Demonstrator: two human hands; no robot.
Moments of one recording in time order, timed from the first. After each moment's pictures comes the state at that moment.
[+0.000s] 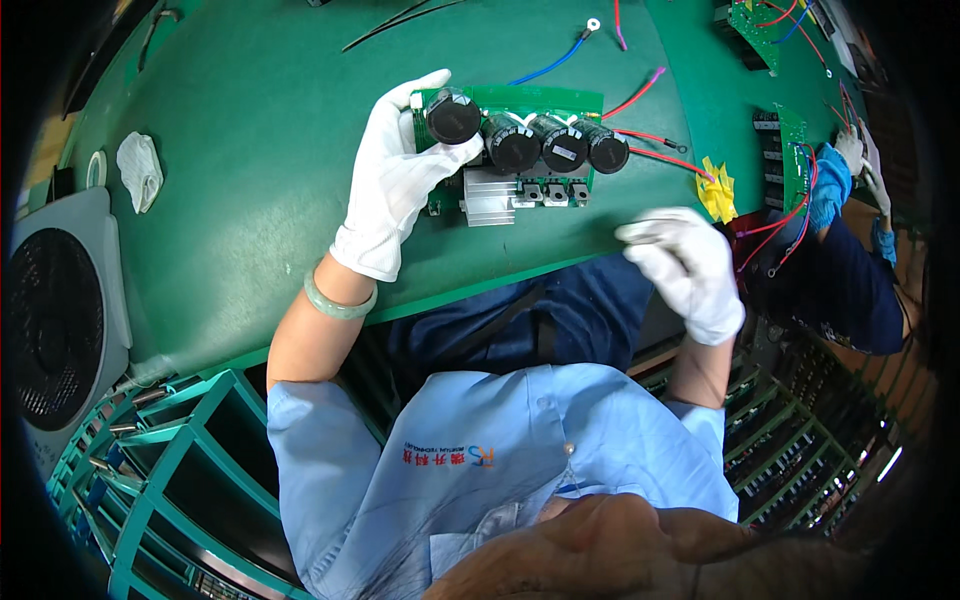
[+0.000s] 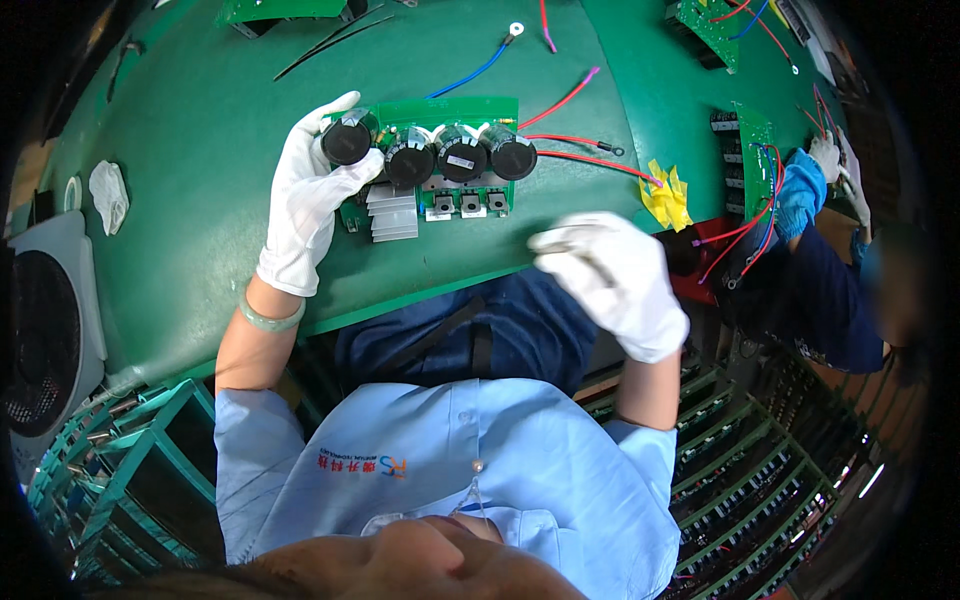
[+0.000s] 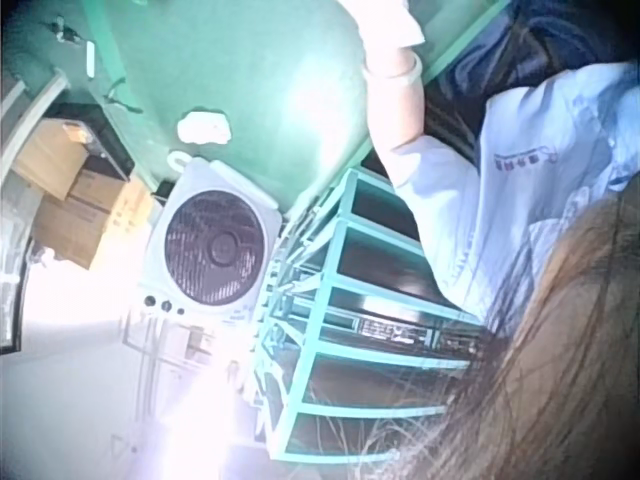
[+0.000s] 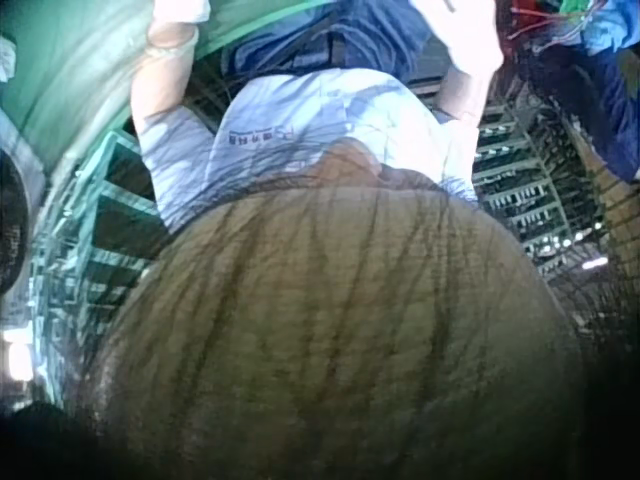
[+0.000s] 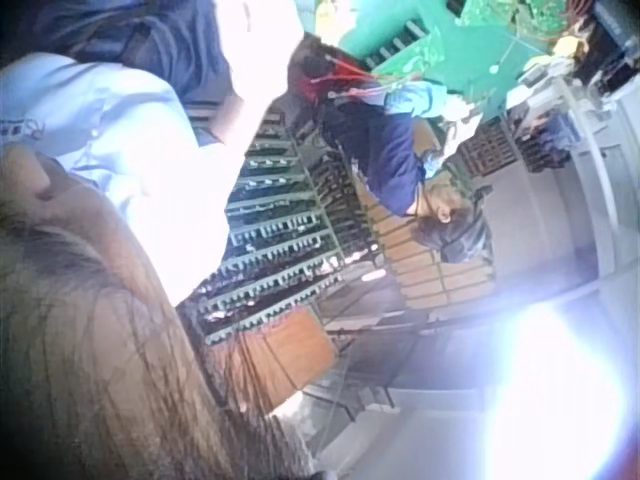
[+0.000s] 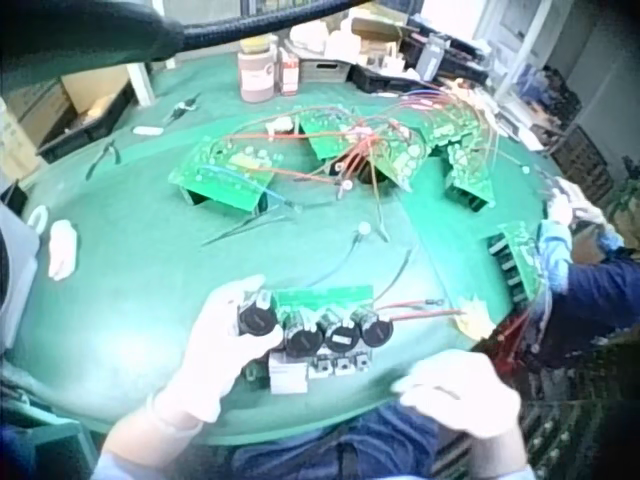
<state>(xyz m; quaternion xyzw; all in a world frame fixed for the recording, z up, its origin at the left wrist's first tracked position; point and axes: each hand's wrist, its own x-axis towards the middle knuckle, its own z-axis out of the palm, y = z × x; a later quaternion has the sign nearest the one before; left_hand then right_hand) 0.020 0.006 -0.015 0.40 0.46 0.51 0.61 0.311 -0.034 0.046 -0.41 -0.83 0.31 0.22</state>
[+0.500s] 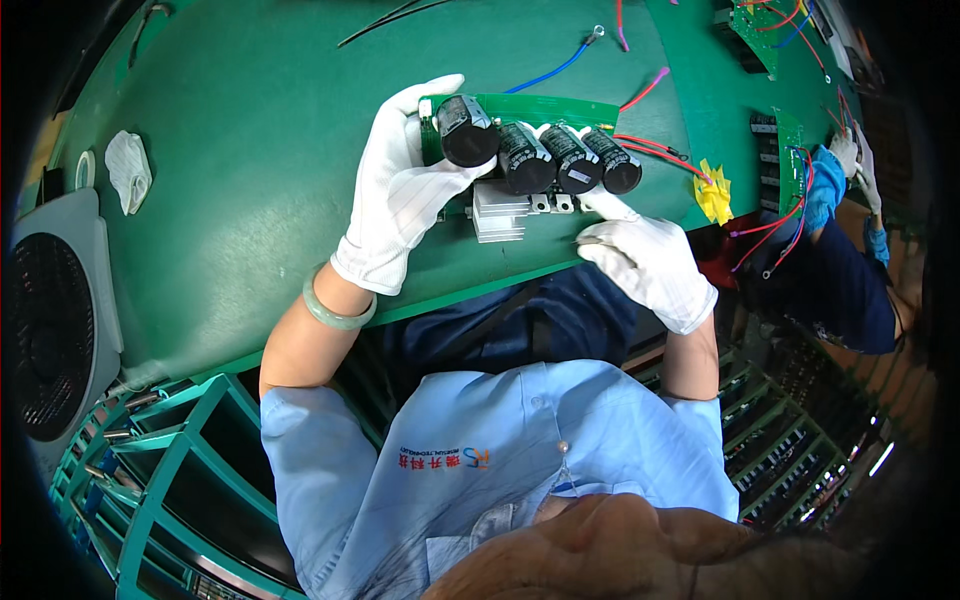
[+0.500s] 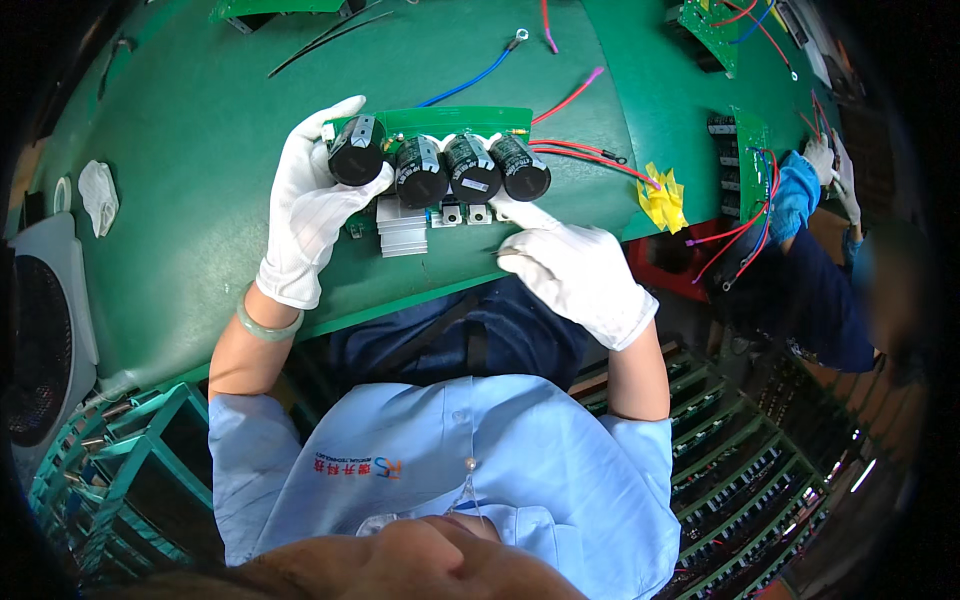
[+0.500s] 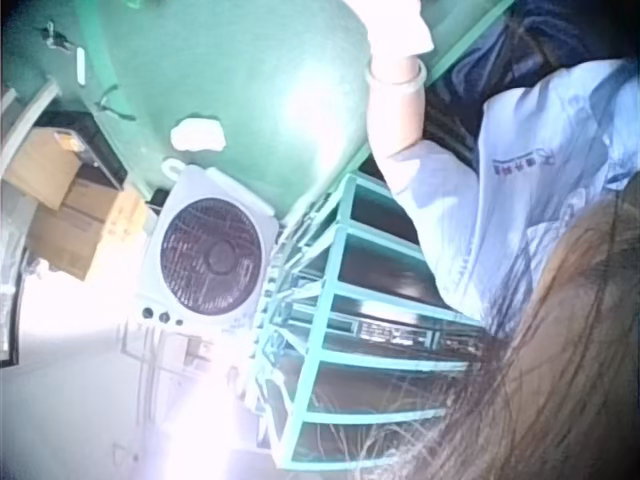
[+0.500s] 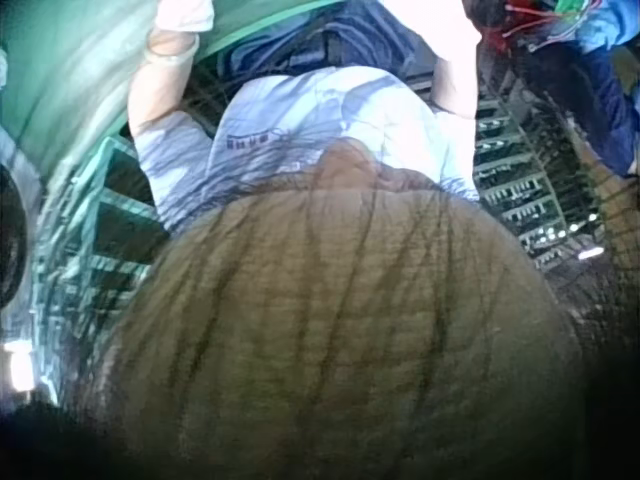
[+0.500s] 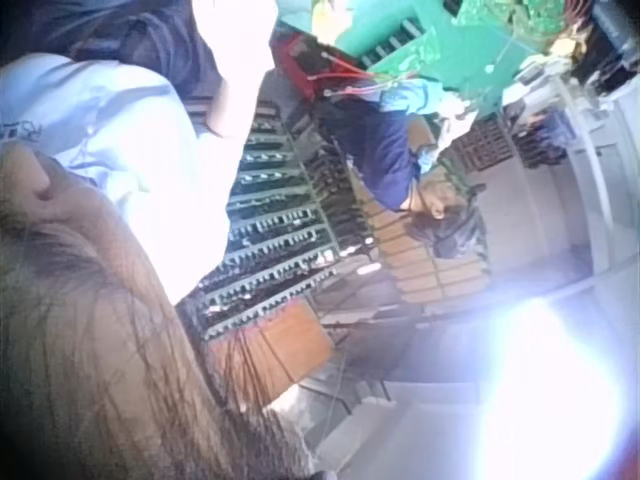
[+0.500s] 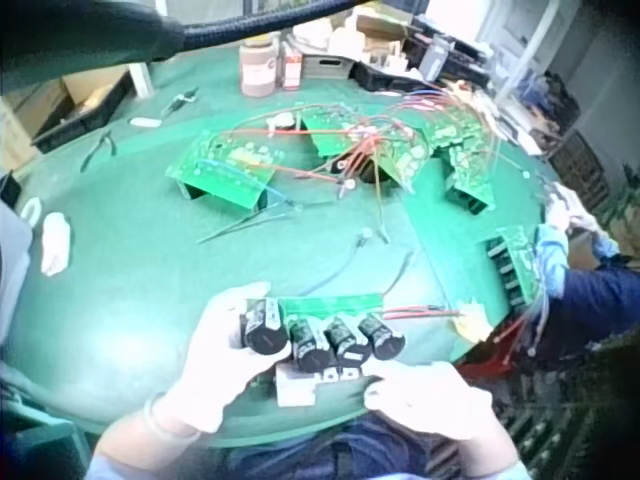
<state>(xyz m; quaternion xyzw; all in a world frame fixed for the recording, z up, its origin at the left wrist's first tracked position) 0.021 -0.003 -0.014 0.40 0.39 0.54 0.62 0.289 -0.032 0.021 -0.41 -0.87 0.25 0.12</state>
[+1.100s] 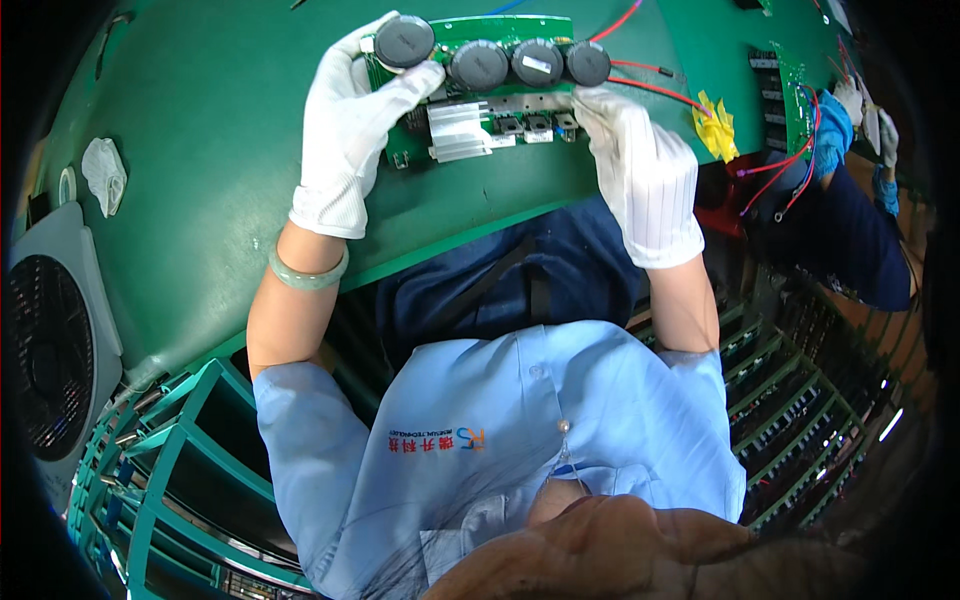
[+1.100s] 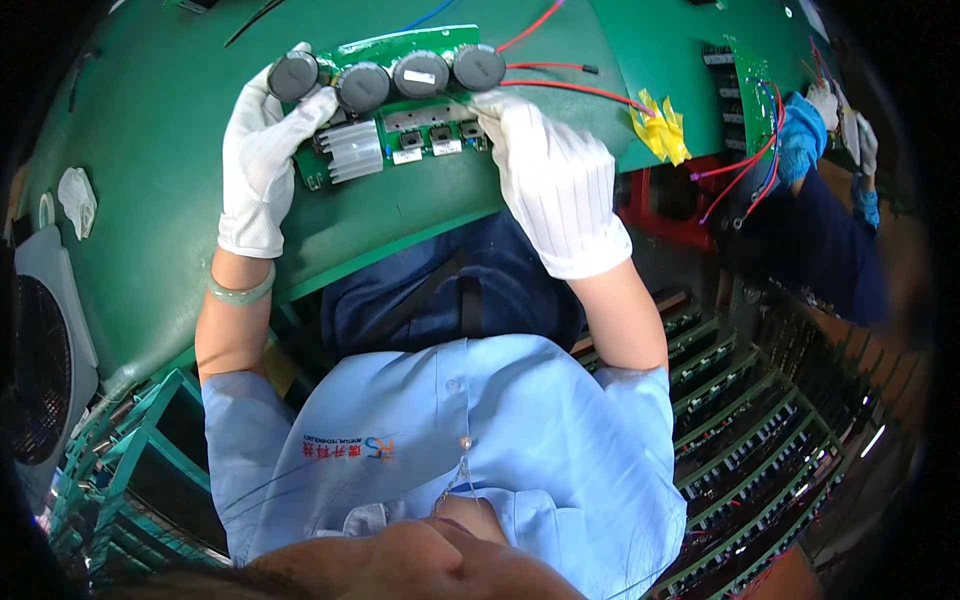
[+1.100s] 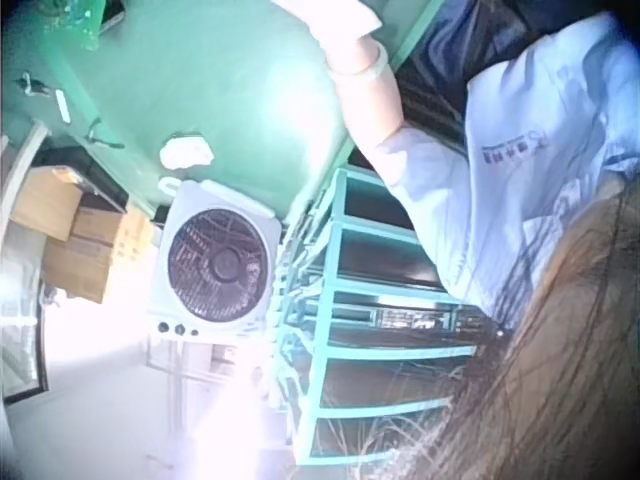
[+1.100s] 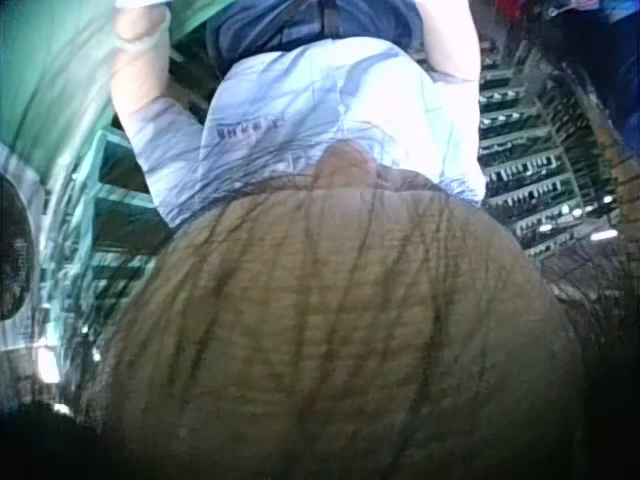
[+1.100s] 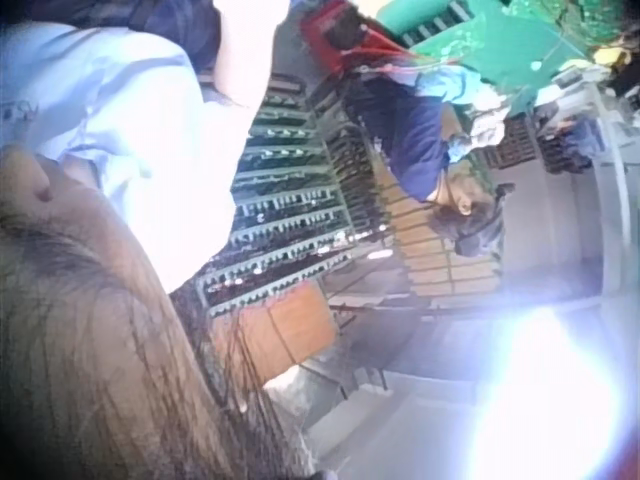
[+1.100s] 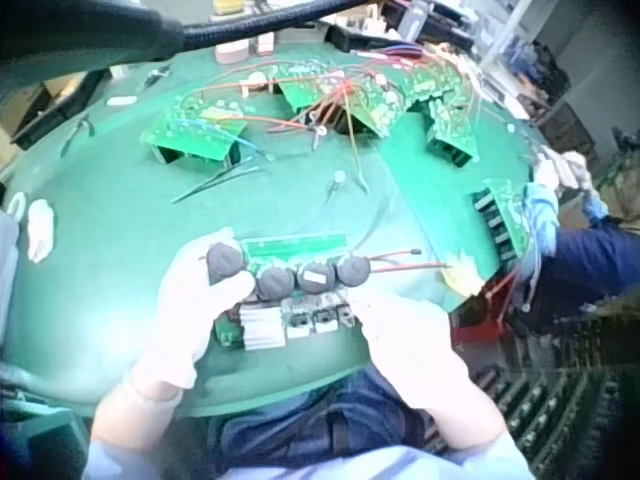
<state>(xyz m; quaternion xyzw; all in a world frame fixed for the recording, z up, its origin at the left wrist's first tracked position) 0.019 0.009 -0.025 0.39 0.45 0.53 0.60 0.266 -0.028 0.003 -0.49 -0.85 -0.01 0.20</state>
